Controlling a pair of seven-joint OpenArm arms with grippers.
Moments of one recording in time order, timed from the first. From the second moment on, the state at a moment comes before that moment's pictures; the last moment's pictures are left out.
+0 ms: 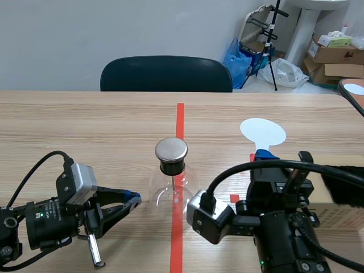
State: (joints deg) left arm -3.1 -28.3 32.7 53.8 10.0 -31.4 -47.3; right arm -30.6 13.5 -25.6 95.4 -91.3 -27.8 -26.2
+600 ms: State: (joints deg) left arm -3.1 -28.3 32.7 53.8 10.0 -31.4 -47.3; right arm -30.6 13.5 -25.6 95.4 -91.3 -27.8 -20.5
